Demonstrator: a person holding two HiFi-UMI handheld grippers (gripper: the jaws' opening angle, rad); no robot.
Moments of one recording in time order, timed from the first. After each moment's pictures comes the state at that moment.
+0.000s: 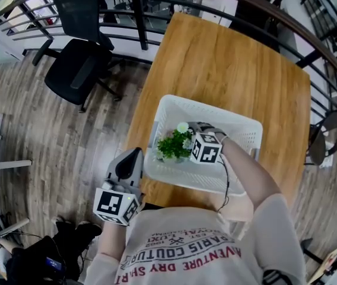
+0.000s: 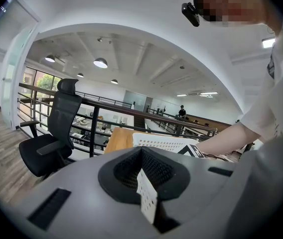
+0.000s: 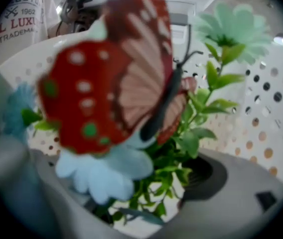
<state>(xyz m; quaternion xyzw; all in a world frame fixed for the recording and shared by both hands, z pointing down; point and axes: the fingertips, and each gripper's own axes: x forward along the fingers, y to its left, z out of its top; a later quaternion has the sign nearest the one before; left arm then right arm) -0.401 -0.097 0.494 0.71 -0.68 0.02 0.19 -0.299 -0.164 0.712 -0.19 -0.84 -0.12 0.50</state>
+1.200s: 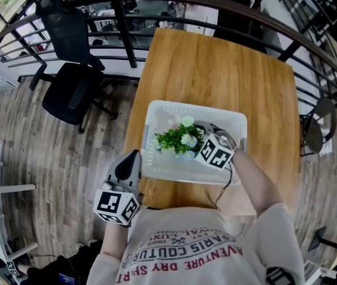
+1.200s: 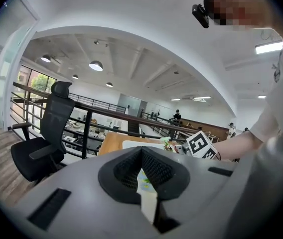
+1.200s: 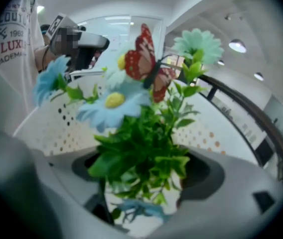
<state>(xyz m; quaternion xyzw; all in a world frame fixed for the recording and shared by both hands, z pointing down) -0.387 -0.095 0.471 0.73 -0.66 0.00 0.17 -0.266 -0.195 0.628 -0.01 -0.90 -0.08 0.44</state>
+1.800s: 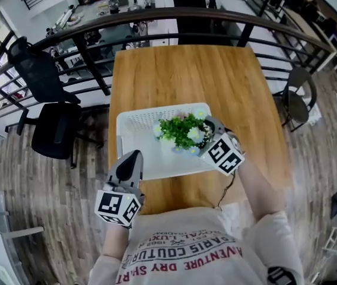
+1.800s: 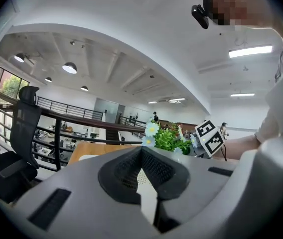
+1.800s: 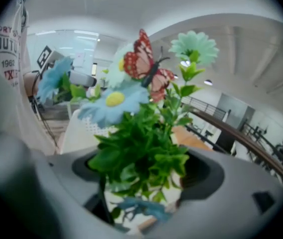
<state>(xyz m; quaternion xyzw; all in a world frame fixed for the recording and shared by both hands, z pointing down) -0.305 -0.127 0.433 0.82 -0.56 0.00 0.12 -0.170 -0.216 0.510 0.22 -0.92 -0.05 0.32</state>
